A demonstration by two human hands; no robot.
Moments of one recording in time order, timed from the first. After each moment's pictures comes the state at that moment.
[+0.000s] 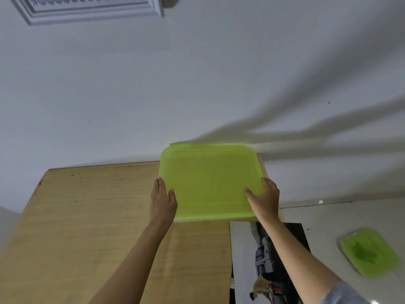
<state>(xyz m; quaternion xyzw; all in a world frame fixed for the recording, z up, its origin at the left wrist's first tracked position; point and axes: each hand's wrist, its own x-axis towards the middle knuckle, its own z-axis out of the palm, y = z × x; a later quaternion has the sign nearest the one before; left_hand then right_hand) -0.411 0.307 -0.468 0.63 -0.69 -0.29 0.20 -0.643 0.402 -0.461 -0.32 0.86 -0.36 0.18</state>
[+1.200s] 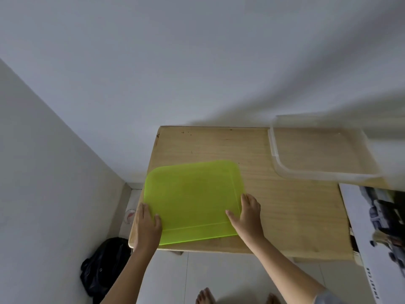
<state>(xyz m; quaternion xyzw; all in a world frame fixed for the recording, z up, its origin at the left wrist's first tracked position) 0.008 0.372 -0.517 0.74 -0.58 -0.29 0.17 -0.246 0.427 -0.510 -0.49 0.81 -0.23 0.25</state>
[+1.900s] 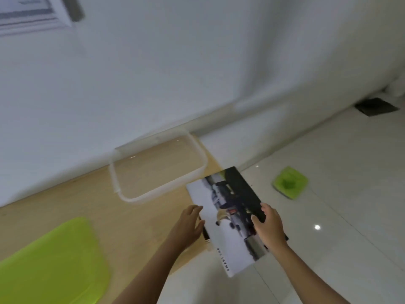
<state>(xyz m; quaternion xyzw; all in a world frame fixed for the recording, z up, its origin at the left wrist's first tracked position) -0.423 0.475 -0.480 0.21 -0.93 -0.31 -0.01 -0.566 0.666 -0.467 -0.13 0.91 -0.35 0.17</state>
